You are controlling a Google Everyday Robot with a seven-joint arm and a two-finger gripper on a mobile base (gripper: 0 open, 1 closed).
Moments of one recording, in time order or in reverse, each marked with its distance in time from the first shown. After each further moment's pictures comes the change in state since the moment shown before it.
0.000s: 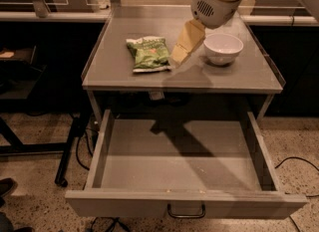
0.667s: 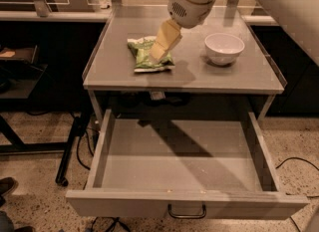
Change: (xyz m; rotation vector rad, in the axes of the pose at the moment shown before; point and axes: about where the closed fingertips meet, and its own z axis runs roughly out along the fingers) arm -0.043 0.004 0.026 0.015 -0.021 0.022
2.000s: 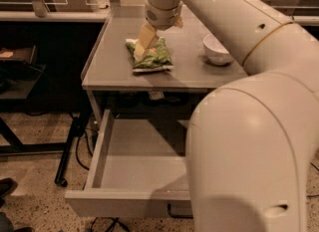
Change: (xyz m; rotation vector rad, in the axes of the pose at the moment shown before) arm -0.067 -0.031 0.095 0.017 0.099 0.022
